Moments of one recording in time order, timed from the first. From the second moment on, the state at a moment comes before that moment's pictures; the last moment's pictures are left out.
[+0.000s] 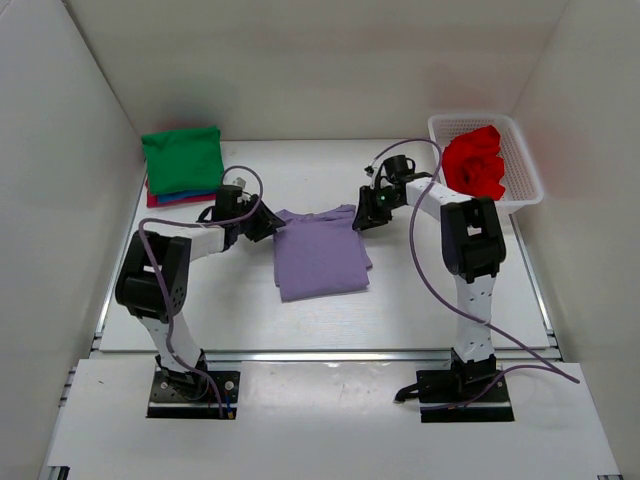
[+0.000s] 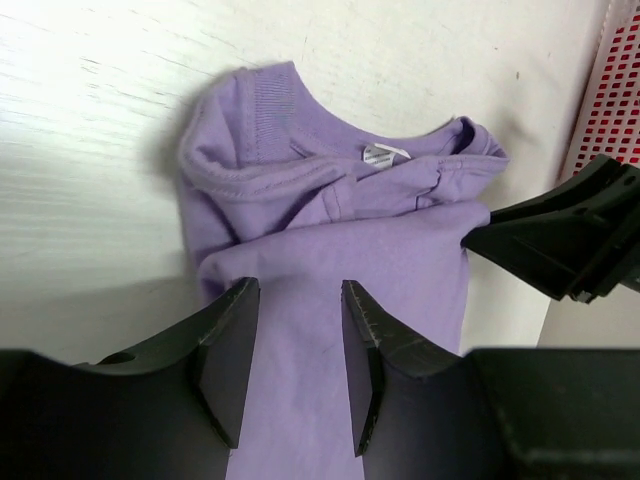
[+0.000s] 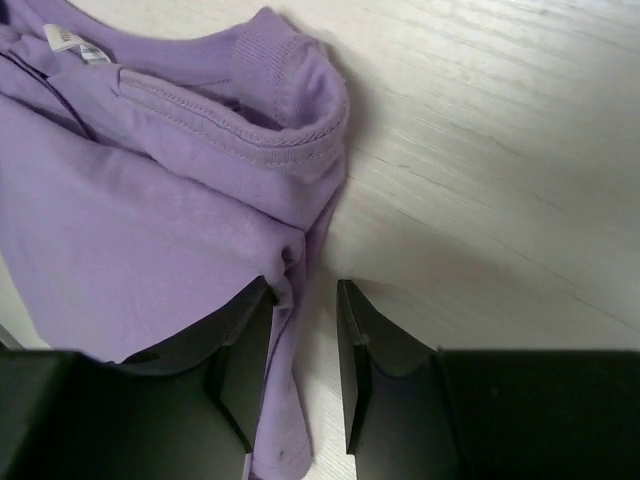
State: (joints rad) left arm -0.22 1.80 0.93 0.18 0.32 -0.83; right arm 0.26 2.18 1.59 -0.48 -0.54 0.18
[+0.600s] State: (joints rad) left arm -0.27 1.61 0.89 -0.22 0.23 -0.55; right arm 0.24 1.94 1.44 -0.49 -0.45 0.18
